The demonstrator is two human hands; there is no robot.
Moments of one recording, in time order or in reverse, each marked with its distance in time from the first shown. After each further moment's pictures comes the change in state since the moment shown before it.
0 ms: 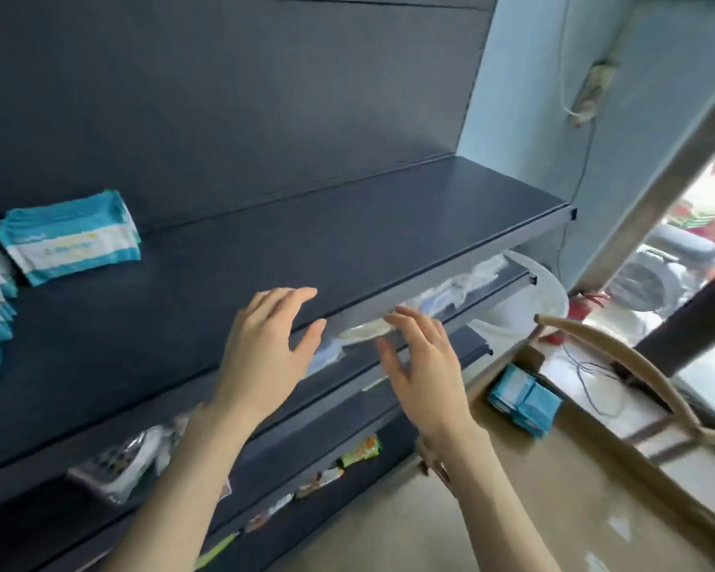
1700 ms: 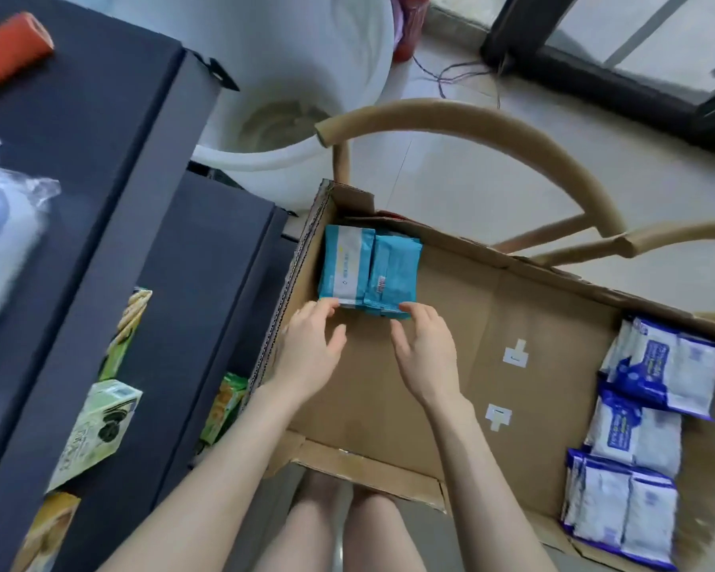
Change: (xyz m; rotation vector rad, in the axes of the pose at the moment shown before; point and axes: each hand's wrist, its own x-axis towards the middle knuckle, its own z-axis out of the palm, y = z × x) left_hand 0.054 0.129 0.646 -0.189 -1.183 -0.179; right_hand -0.072 0.551 0.054 0.002 -0.180 1.250
